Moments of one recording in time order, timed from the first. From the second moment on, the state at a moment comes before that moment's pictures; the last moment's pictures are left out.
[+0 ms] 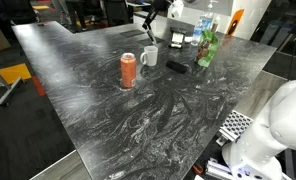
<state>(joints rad) -0.11 -0.09 -0.12 -2.06 0.26 2.59 -0.89</state>
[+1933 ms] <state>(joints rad) -0.03 -0.01 -0.08 -2.00 0.02 2.11 -0.53</state>
